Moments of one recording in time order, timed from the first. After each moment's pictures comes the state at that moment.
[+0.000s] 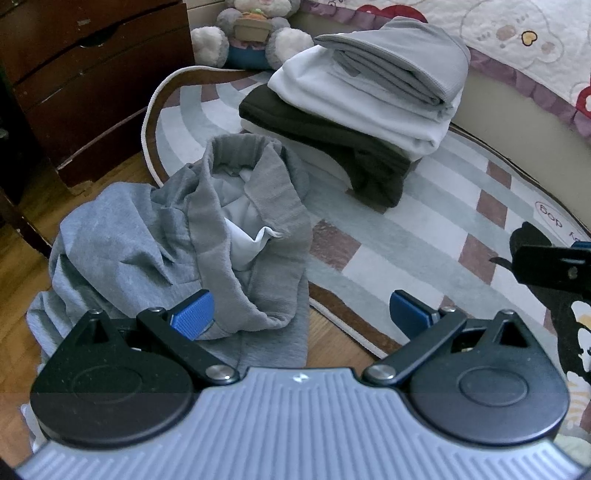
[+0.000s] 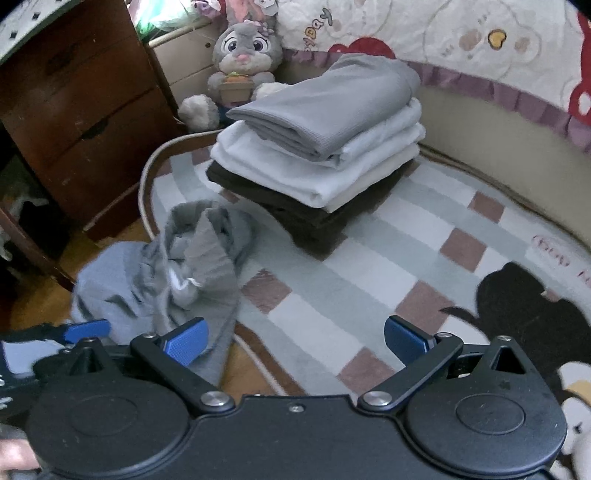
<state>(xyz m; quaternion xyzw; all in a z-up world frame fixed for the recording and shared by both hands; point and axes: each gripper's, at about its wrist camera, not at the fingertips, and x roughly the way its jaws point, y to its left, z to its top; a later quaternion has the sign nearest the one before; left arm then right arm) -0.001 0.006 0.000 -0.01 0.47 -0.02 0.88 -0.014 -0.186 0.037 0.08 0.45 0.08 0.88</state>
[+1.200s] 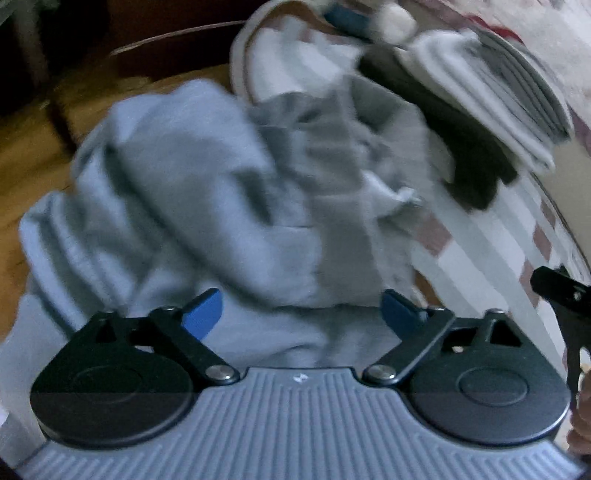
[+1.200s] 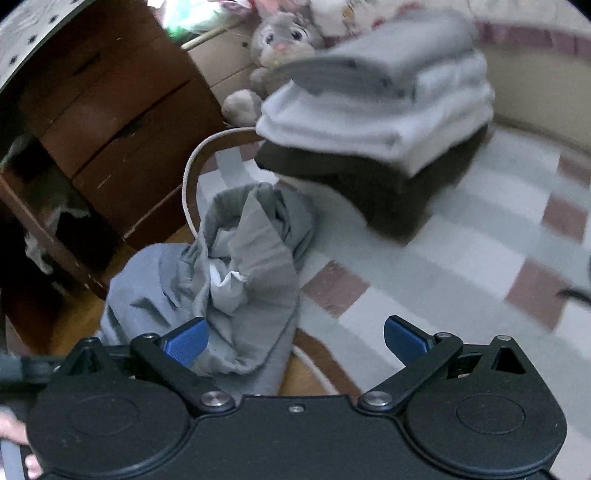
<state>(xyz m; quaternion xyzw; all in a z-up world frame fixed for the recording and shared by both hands) -0.013 0.154 -0.075 -0.14 0.49 0.05 0.86 0.018 -0.151 -0.069 0.18 0.41 0.16 0.88</state>
